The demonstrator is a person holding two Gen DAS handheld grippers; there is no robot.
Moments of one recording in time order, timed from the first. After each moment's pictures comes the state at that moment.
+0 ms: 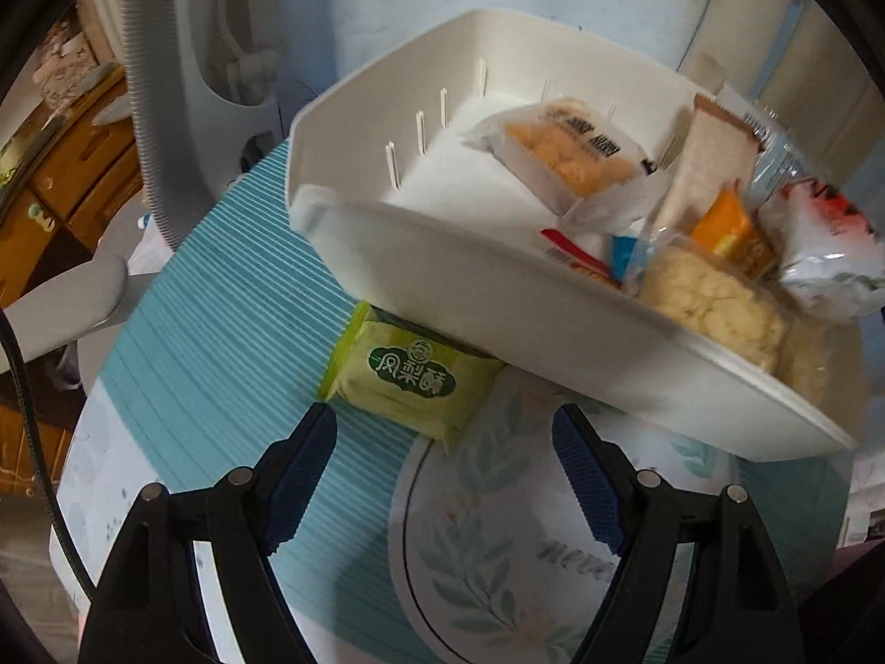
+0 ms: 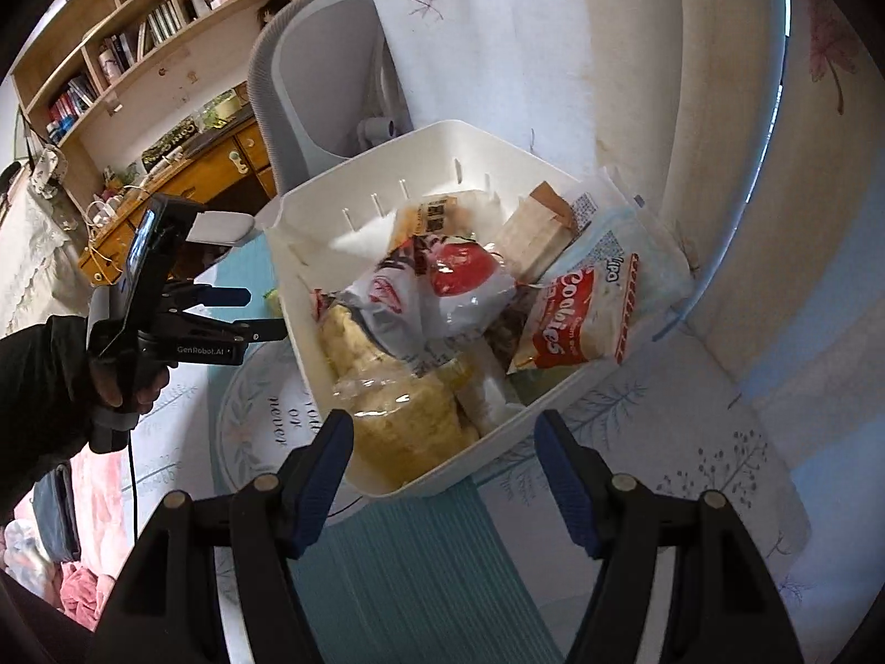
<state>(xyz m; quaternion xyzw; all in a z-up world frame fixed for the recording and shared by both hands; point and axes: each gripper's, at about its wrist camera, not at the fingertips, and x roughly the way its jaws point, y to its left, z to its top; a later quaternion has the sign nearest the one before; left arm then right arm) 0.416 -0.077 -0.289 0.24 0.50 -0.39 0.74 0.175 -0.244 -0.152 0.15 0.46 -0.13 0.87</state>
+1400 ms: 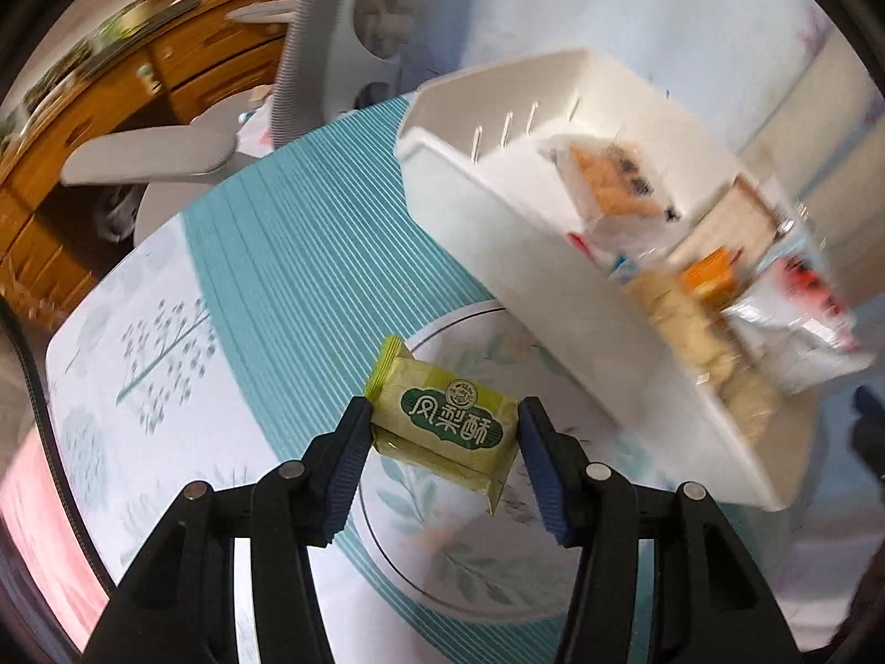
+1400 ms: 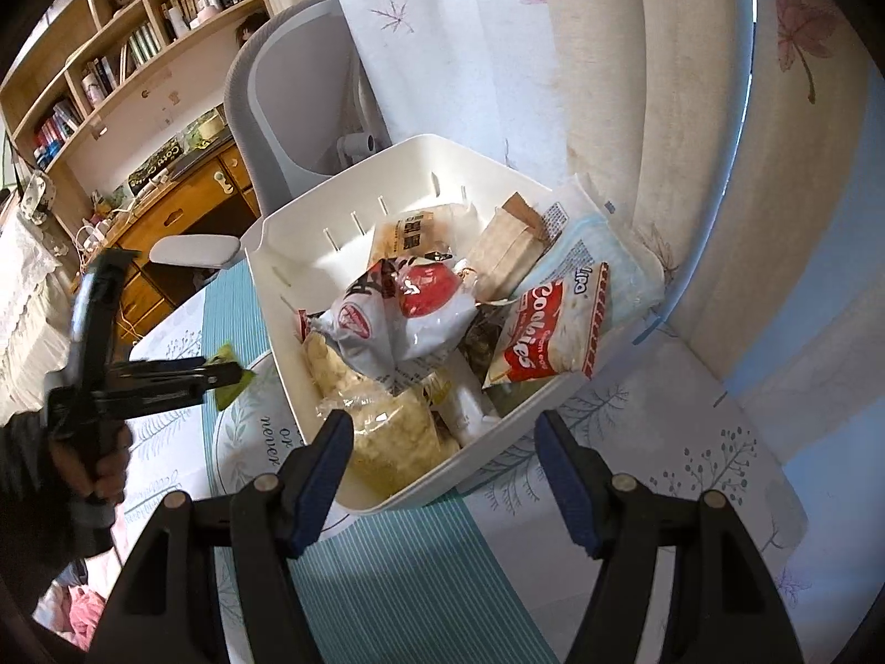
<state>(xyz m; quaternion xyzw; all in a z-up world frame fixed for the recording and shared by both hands) 0.361 -0.035 -0.240 0.10 0.56 -0.25 0.79 0.172 -0.256 -0.145 0.17 0.45 -0.15 0.87</state>
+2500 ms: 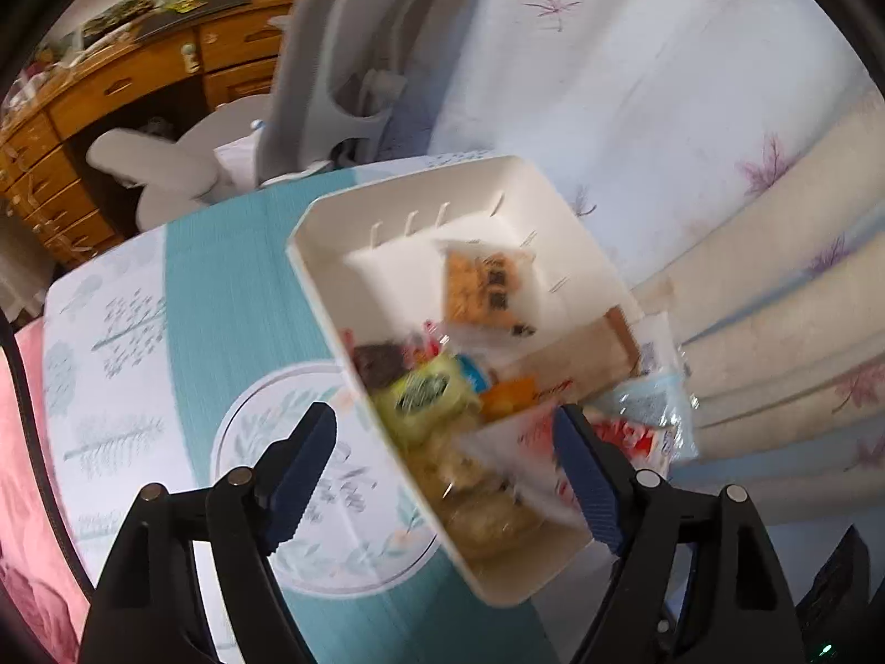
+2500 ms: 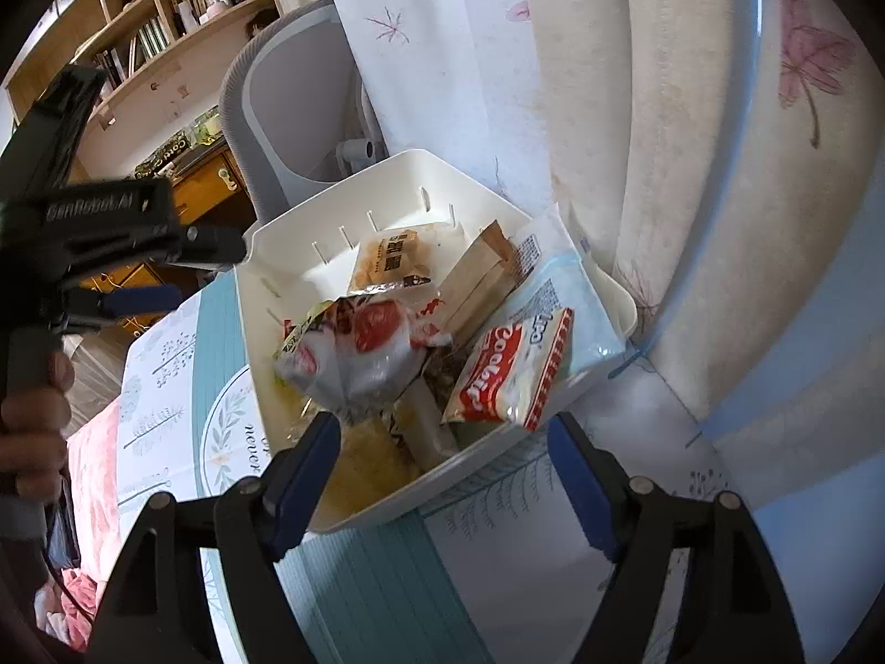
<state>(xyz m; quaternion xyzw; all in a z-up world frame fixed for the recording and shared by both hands) 0.332 -0.118 -0.148 -0.02 0.56 -0.19 0.80 0.173 -0.284 -0.132 0.15 0.45 -0.13 0.87</state>
